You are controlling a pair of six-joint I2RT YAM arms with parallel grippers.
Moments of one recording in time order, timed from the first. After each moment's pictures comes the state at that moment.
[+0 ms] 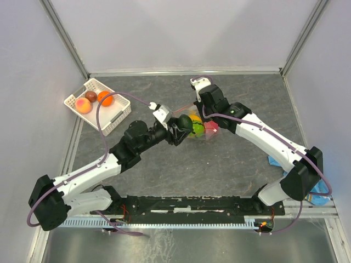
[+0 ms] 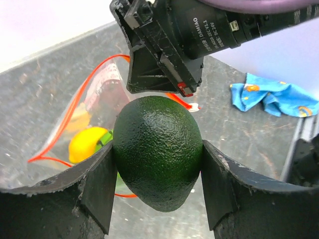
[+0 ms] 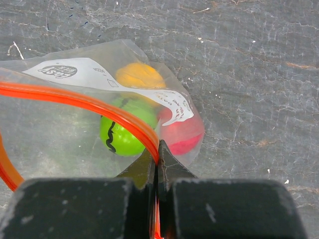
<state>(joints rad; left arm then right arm) -0.81 1.07 0.72 0.32 0.13 -0.18 0.70 1.49 1.38 -0.59 0.31 0.08</state>
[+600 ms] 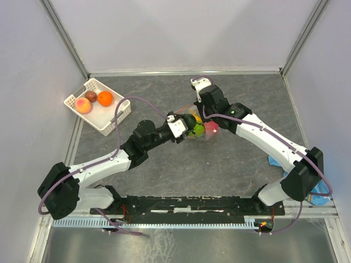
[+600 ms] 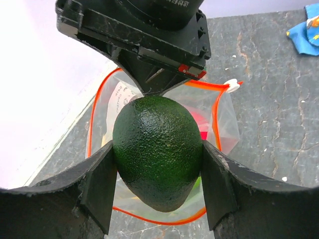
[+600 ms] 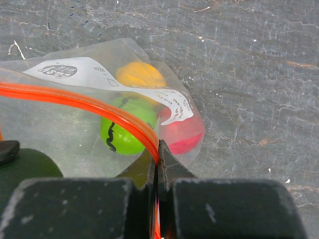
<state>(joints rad) -0.81 1.21 0.68 0.52 0.21 0.41 0.70 1.48 1.38 -0.59 0.30 0.08</state>
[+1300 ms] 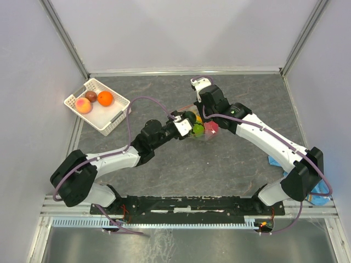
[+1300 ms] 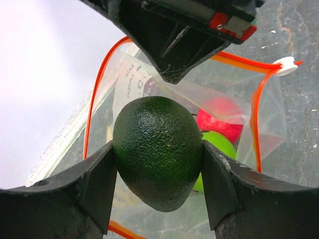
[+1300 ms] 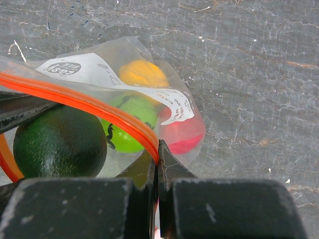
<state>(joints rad) -0.80 1.39 0.68 0.69 0.13 0.52 0.70 1.48 1.38 -0.59 0.30 0.08</state>
